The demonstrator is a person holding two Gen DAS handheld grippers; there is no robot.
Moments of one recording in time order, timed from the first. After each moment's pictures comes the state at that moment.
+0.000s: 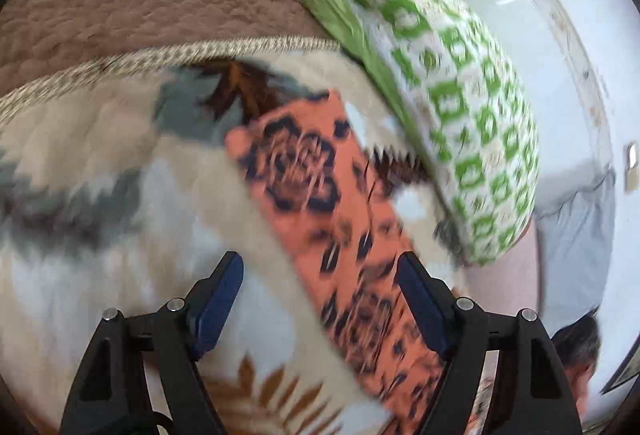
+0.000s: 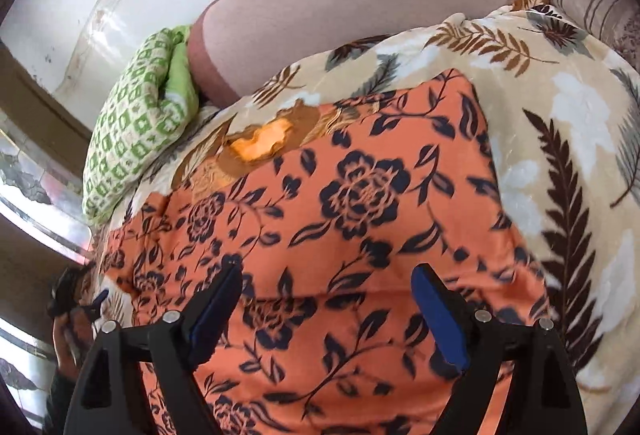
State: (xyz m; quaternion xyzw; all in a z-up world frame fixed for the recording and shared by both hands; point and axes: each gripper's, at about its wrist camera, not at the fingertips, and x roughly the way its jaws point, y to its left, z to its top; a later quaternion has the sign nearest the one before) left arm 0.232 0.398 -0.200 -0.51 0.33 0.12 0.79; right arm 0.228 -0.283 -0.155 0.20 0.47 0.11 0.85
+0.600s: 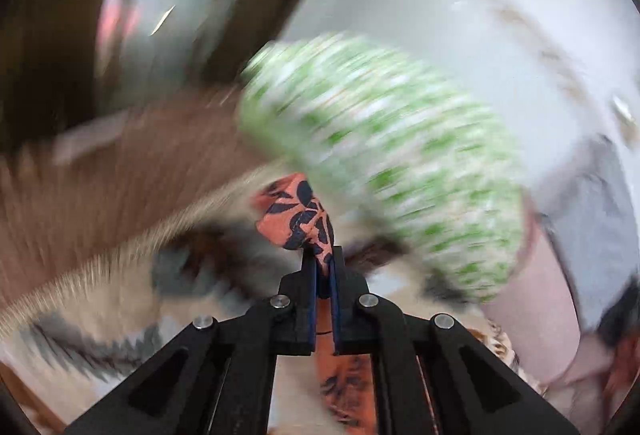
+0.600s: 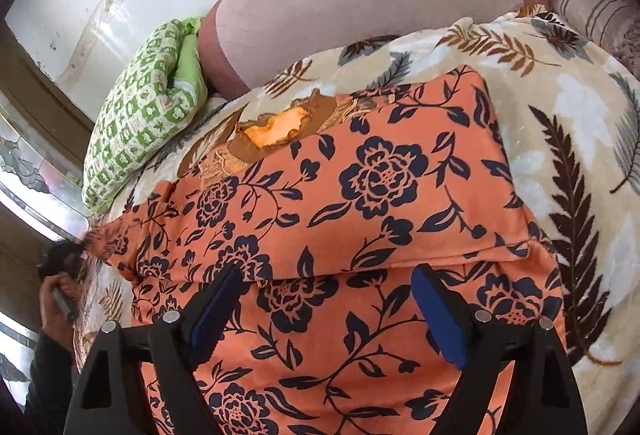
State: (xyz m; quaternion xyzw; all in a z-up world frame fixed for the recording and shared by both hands) left arm 0.238 0.386 -0.070 -0.33 0.26 0.17 0.89; right arm 0.213 -0.276 -0.152 0.20 0.46 0.11 0.86
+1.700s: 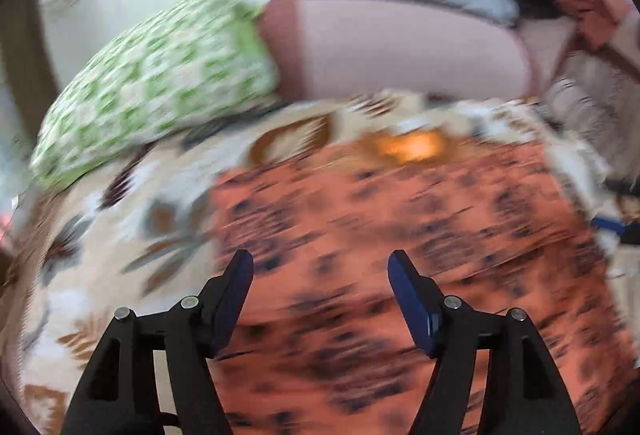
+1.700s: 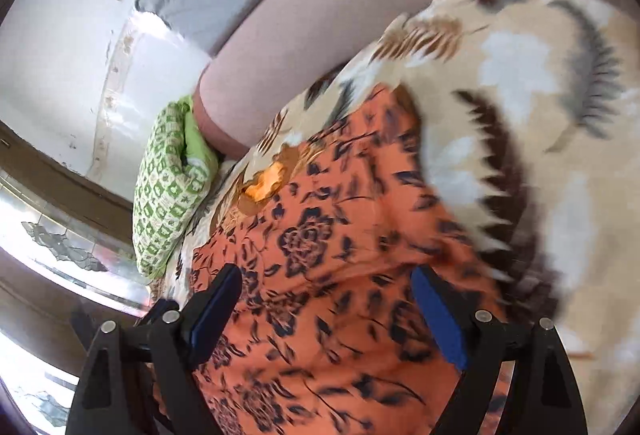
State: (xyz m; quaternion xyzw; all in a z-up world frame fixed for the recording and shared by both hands) left arm 0.223 0.087 -0.109 0.04 0.41 -0.02 0.91; right arm 0.211 -0.364 -0.158 0.36 0.43 0.14 0.81
